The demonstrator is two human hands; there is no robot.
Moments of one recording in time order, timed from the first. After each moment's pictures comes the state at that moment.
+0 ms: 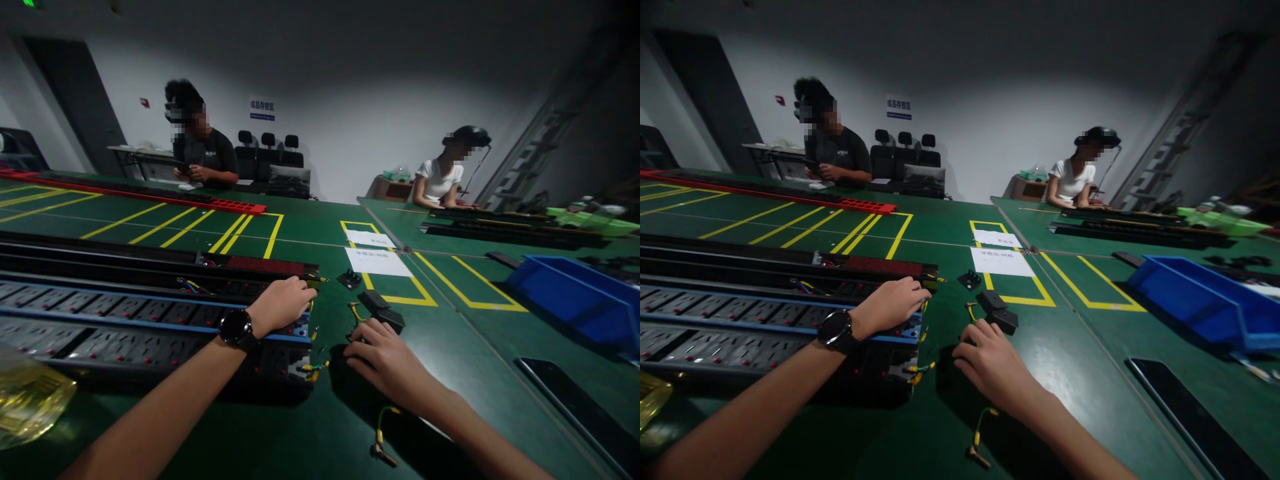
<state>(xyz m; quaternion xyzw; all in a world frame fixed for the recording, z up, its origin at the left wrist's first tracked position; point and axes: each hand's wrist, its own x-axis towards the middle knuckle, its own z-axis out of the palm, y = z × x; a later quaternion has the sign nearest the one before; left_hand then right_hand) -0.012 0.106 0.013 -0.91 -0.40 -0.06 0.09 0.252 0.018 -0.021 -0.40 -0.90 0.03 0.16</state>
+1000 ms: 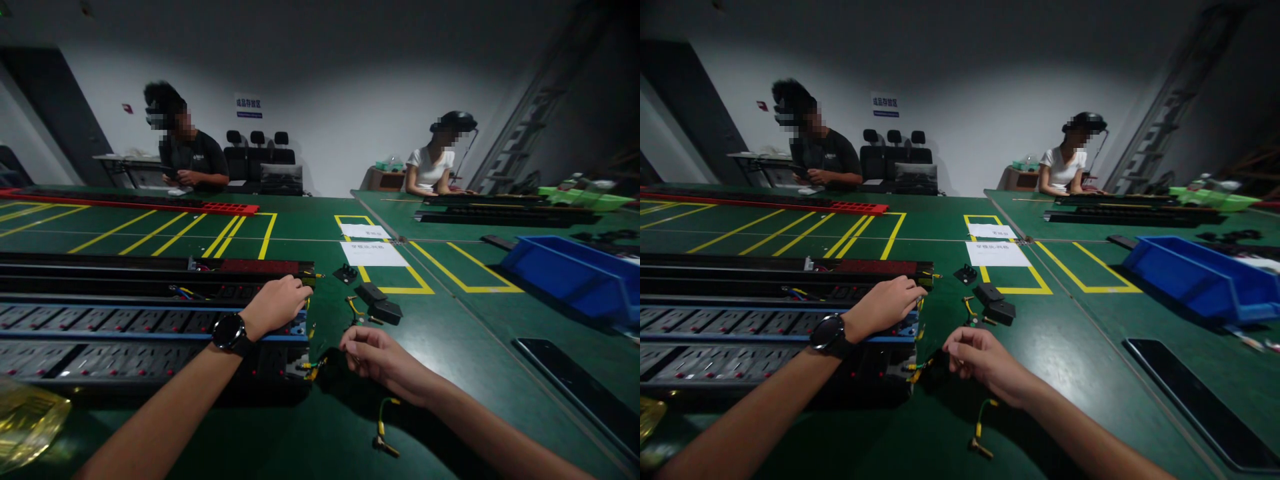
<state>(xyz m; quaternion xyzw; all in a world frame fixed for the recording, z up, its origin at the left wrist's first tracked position) -0.013 0.108 0.013 -0.92 -0.38 -0.06 0.10 0.236 0.015 -0.026 -0.39 -0.49 0.71 0.33</state>
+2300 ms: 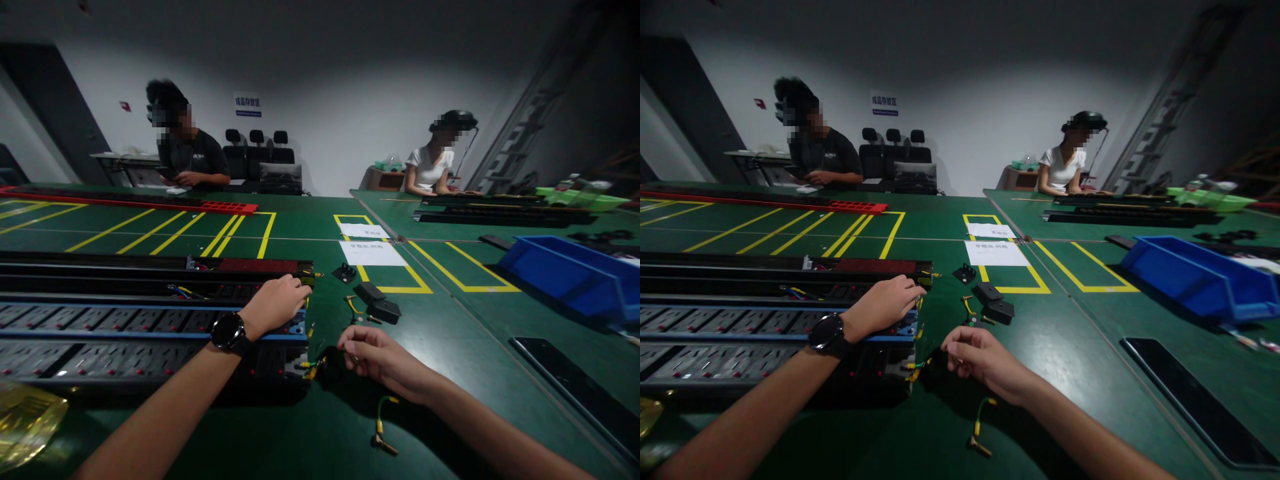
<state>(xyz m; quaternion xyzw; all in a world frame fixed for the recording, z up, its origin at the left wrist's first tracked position) -0.010 0.103 0.020 -0.91 -0.40 -0.02 0.09 0.238 0.015 -0.028 -0.38 -0.45 0.73 0.33</state>
